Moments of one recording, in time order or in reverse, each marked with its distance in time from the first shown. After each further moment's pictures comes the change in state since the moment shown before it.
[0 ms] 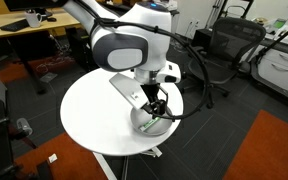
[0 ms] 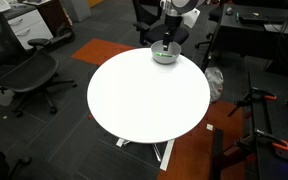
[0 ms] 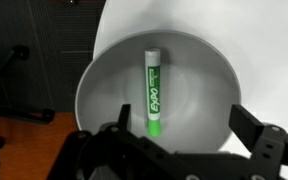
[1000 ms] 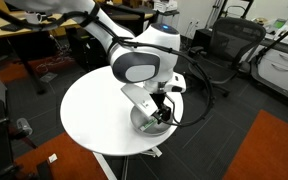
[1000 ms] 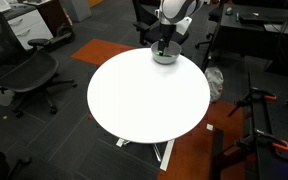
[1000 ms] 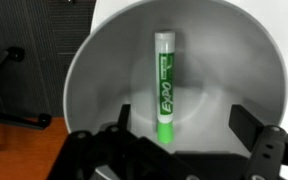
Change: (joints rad) arm -0.006 0.162 0.002 0.170 -0.005 -0.034 0.007
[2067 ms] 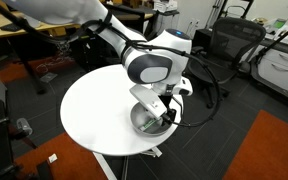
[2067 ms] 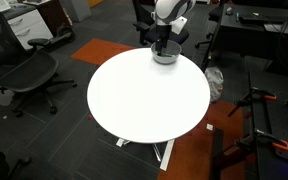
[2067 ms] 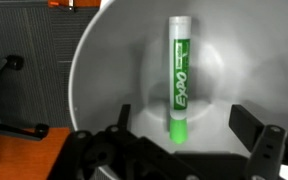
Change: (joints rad) arm 0.000 0.115 -0.011 0.188 -0.004 -0.139 0.002
